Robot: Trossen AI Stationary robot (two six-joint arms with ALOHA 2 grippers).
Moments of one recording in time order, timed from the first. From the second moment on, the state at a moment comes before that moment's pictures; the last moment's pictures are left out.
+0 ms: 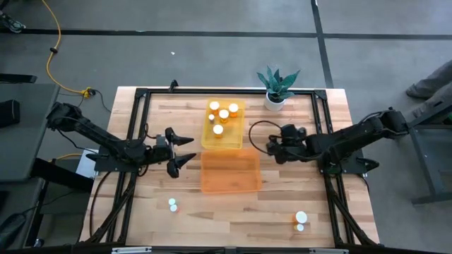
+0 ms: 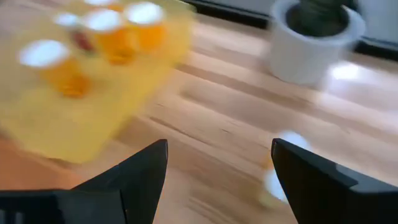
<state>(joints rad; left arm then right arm) -0.27 0.97 0.21 0.88 -0.60 -0.13 0.21 1.22 0.69 -0.59 0.83 1.12</state>
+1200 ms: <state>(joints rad) -0.27 0.97 0.21 0.88 -0.59 -0.15 0.06 1.49 0.64 -0.65 0.81 1.36</state>
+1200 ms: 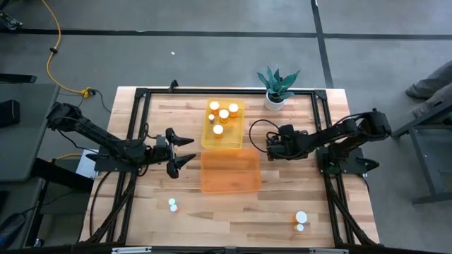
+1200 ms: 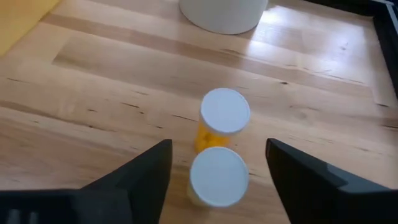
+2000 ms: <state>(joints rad) -0.27 0.97 0.21 0.88 -0.59 -0.15 0.17 1.43 0.79 -0.89 0.77 1.36</state>
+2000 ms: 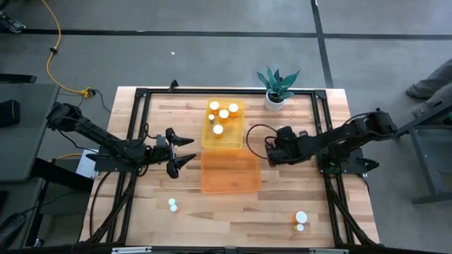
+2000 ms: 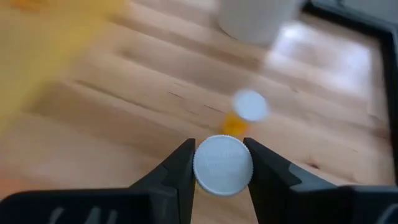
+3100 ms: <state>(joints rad) -0.27 0.97 0.21 0.87 -0.59 -0.18 0.32 1.72 0.94 -0.21 0.60 0.62</state>
